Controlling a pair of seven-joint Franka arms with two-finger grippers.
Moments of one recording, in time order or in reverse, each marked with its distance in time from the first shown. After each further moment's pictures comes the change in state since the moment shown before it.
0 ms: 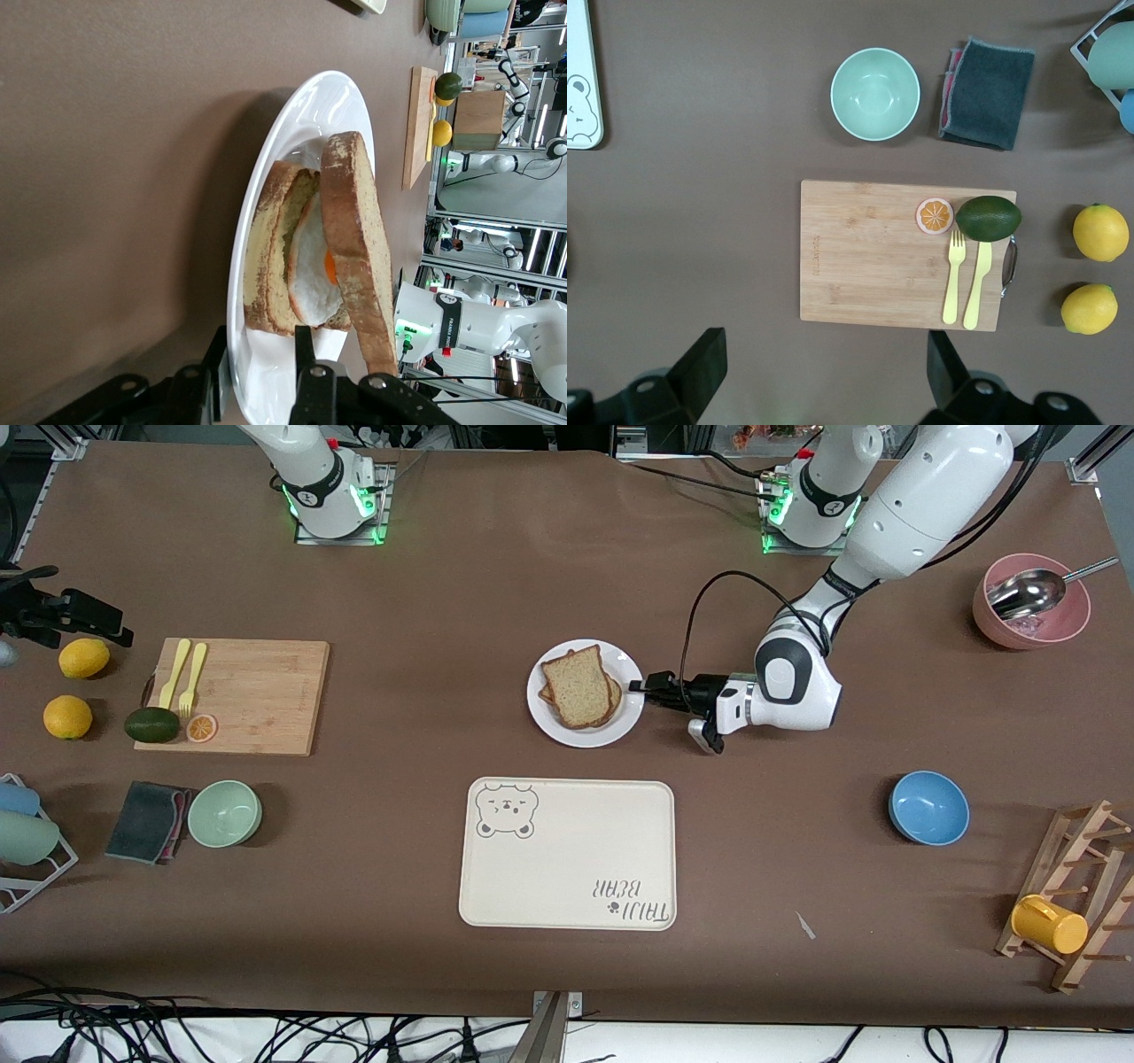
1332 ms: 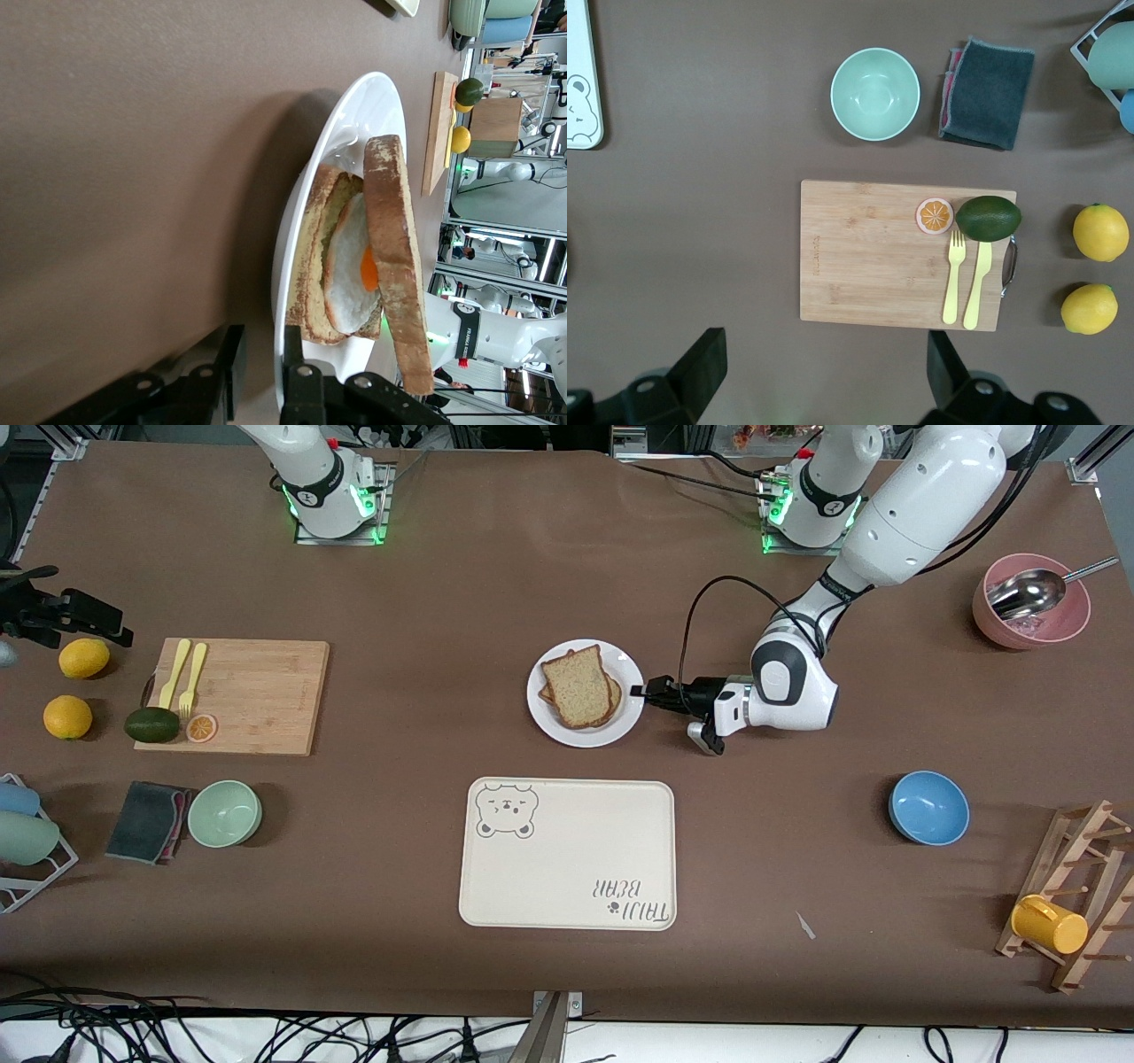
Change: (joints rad) left arm -0.001 0.030 -0.005 0.004 0.000 0.046 0.001; right arm 0.000 0.000 0.000 0.000 0.000 0.000 0.000
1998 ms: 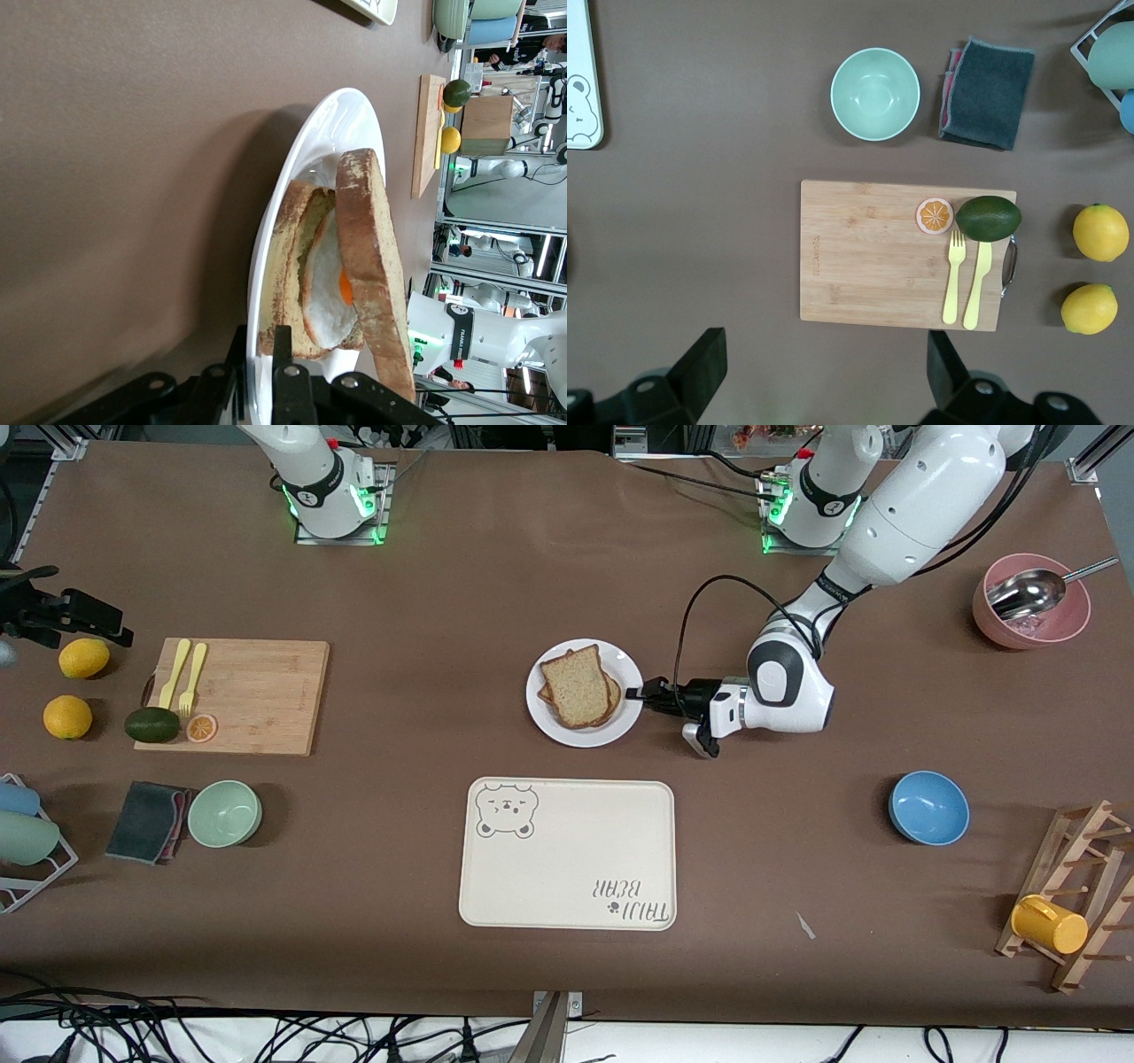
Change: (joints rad) left arm 0.000 0.001 -0.014 0.024 0.000 0.001 0.000; right arm 0.000 0.000 0.000 0.000 0.000 0.000 0.000
